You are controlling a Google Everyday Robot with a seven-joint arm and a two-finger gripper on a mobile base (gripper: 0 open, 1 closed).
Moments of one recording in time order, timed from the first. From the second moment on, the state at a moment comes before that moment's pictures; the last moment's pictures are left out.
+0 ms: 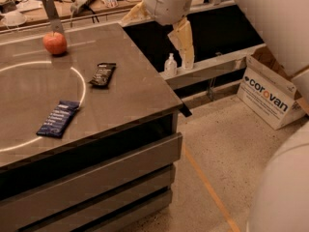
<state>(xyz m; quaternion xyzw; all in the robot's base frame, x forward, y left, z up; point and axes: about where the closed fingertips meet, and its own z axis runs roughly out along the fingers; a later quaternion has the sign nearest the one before) 0.603 -0.013 0.978 -0.94 0.29 -0.06 0.14</state>
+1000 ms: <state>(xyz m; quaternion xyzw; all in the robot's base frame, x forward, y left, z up) 0.637 0.102 0.952 -0.99 0.02 -0.07 0.12</state>
